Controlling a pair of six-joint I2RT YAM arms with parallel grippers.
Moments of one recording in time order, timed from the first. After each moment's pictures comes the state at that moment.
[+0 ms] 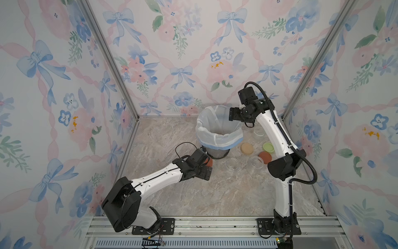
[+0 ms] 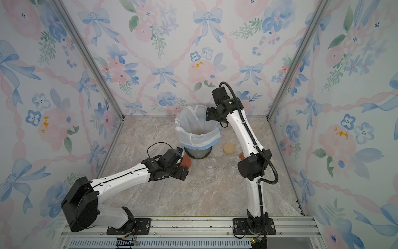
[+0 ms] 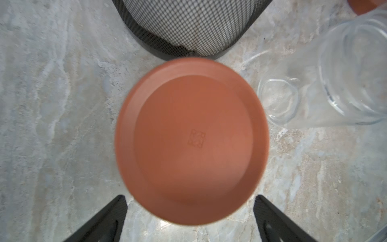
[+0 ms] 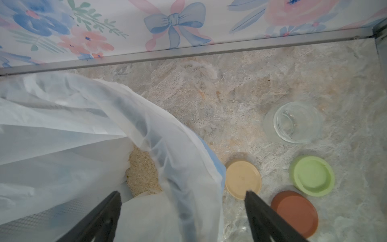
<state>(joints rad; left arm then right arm) -0.78 1.38 0.91 -0.53 -0.10 -0.39 0.39 2.16 2.50 -1.30 0.12 0.40</state>
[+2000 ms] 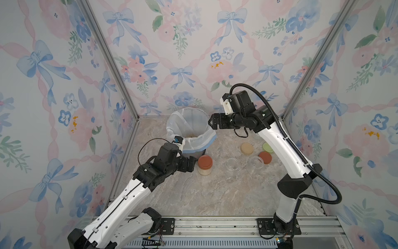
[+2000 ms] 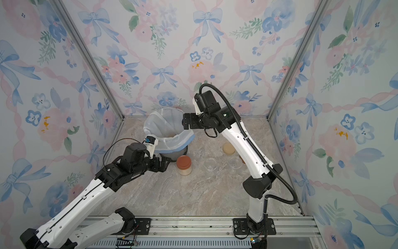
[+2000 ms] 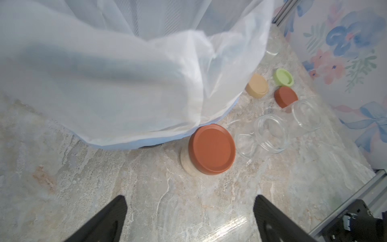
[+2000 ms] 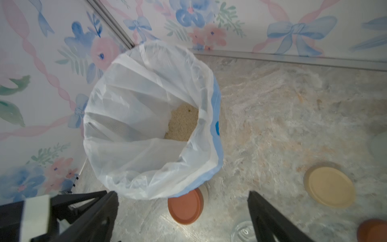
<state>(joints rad) -0.57 0.91 0.97 -0.69 0.00 -0.34 0.72 1.84 2.24 -1.19 0.01 0.42</state>
